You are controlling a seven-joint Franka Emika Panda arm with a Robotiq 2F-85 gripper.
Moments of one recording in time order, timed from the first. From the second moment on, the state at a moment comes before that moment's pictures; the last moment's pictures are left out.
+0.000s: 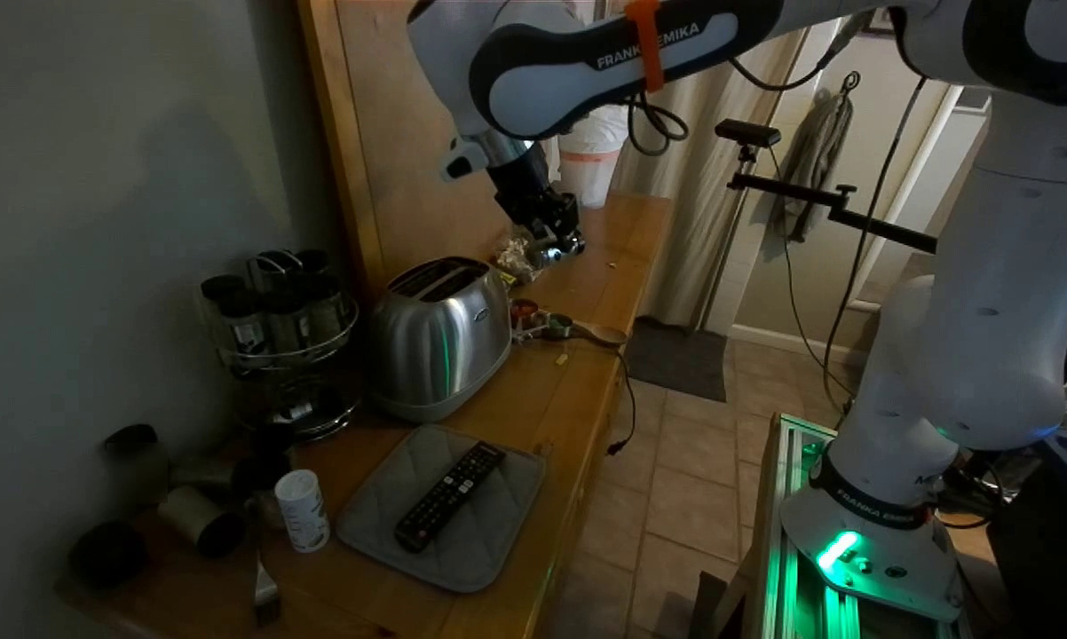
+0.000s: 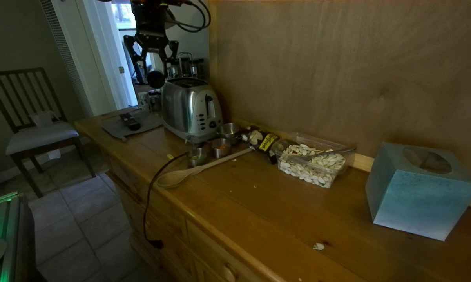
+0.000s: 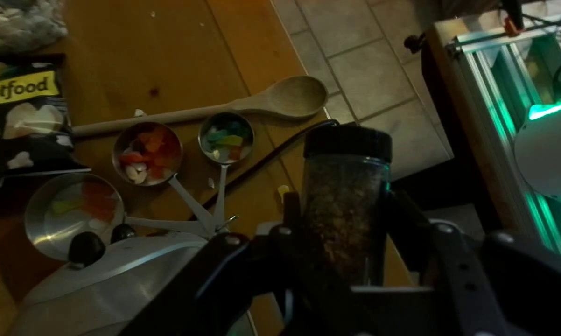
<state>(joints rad) 0.09 0.08 0.10 -1.81 -0.44 1.51 -1.04</state>
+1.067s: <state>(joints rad) 0.00 -0.05 0.00 -2.01 -0.37 1.70 -0.84</state>
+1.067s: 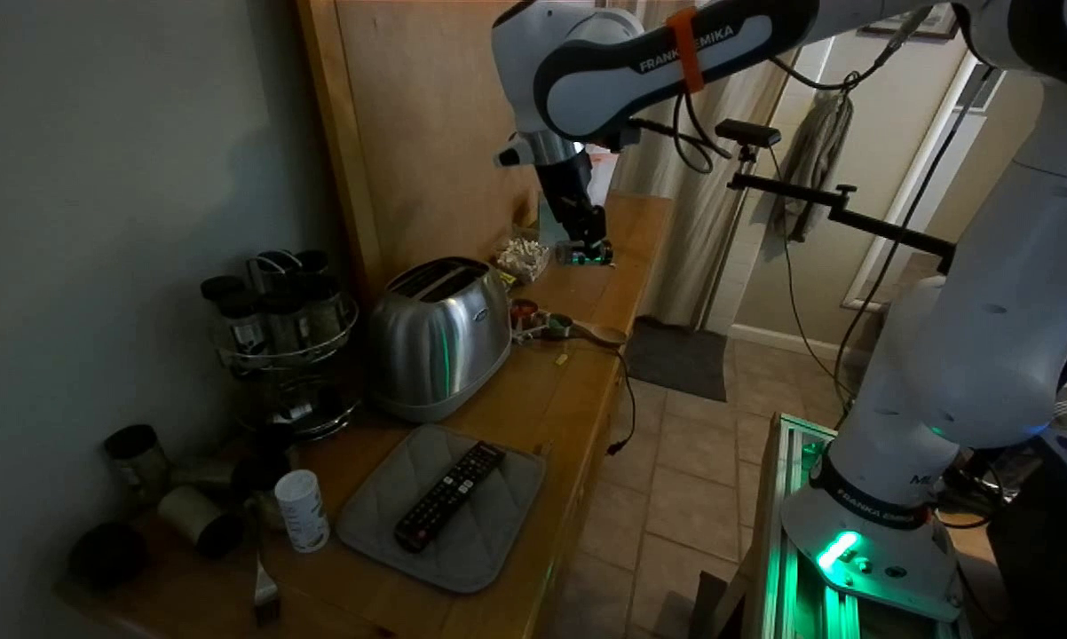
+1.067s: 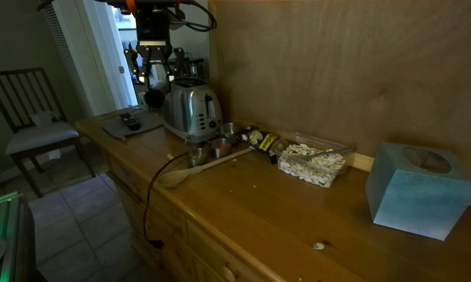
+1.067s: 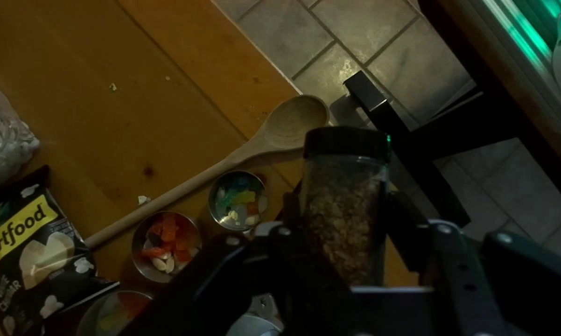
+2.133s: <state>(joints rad) -0.10 0.32 -0.08 -1.71 -0.43 1.64 -0.49</state>
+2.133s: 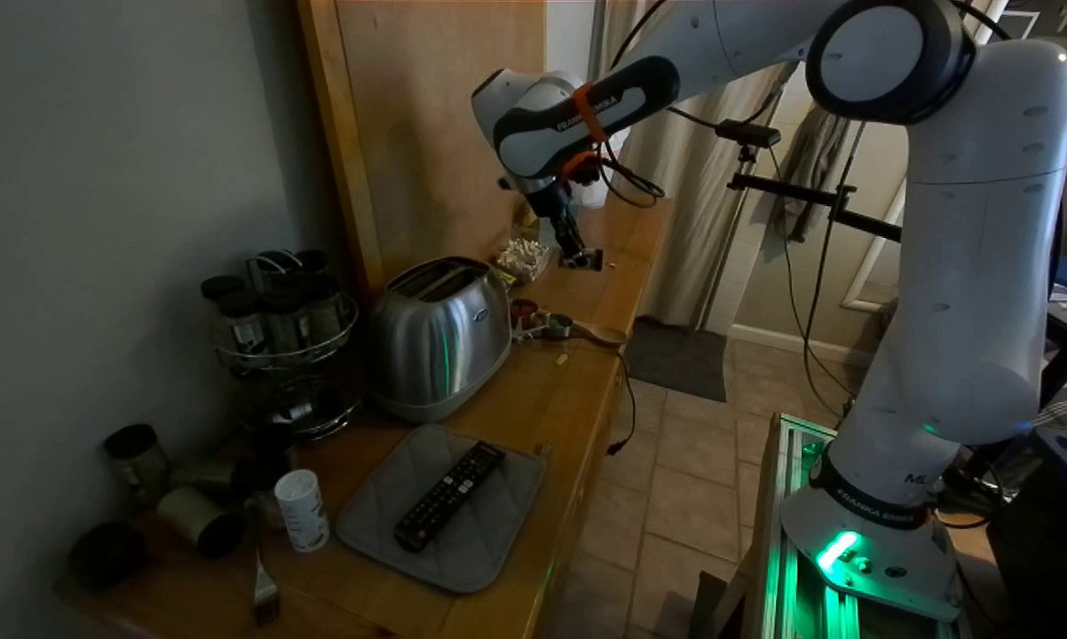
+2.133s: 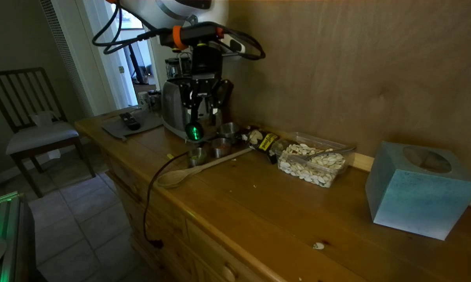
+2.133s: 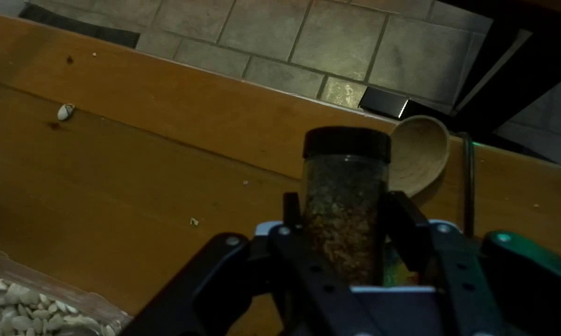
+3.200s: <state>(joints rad) -0.16 0.51 -0.08 -1.68 -0.43 1.77 -0.54</state>
